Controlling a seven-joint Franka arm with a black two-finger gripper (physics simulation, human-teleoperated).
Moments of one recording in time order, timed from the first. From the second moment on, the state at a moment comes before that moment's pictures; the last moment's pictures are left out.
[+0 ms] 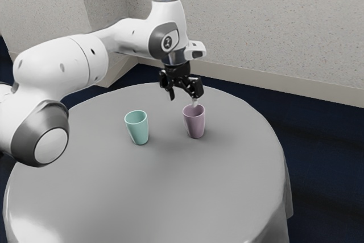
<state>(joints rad) -0.31 0.68 0.25 -1.15 -0.21 1.82 0.03</state>
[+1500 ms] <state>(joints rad) -0.31 0.94 0.23 -0.85 -0.23 1.82 -0.12</state>
